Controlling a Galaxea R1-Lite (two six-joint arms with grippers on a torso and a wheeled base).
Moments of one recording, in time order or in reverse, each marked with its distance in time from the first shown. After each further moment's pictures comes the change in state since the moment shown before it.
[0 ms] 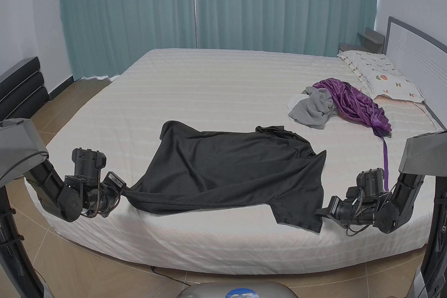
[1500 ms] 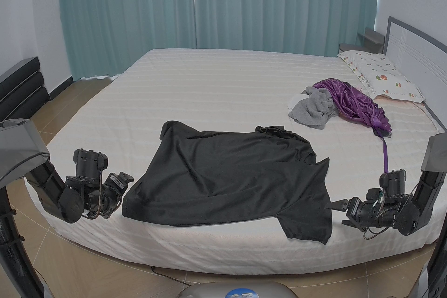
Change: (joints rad) left arm -0.017 0.000 0.006 0.000 -0.005 -0.006; right arm -0.115 -0.132 0.164 -0.015 0.052 -0.028
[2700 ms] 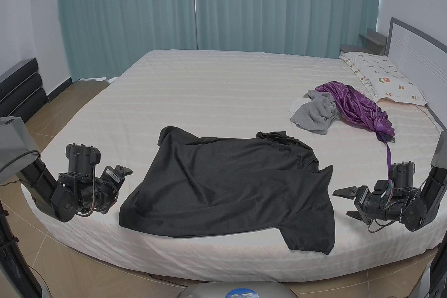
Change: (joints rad) left arm 0.013 -0.063 0.019 -0.021 -0.054 -0.008; right arm -0.033 -0.083 -0.004 -0.001 0.012 0.110
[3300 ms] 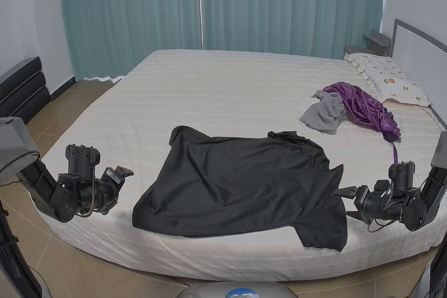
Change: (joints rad) left arm 0.002 0.001 0.005 -0.001 -0.030 0.000; right arm -0.002 0.000 -0.002 -0.001 0.011 0.000
